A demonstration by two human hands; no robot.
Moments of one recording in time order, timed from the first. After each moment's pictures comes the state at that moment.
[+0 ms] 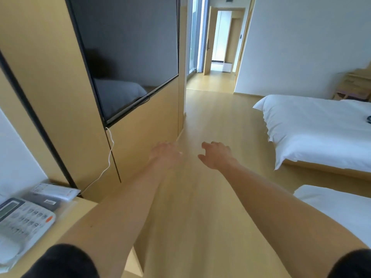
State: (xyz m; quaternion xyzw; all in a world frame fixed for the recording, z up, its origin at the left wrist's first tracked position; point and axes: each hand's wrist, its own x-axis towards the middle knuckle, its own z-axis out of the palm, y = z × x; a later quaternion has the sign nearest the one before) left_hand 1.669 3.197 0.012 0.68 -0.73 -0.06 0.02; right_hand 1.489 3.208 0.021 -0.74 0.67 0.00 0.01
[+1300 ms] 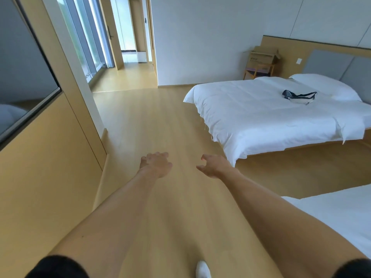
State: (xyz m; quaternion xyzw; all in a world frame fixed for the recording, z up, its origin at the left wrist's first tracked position) left_hand 1.341 2.660 -0.040 0.52 -0.85 -0.06 -0.11; right_hand 1.166 2.762 -0.045 -0.51 0.84 -0.04 0.18
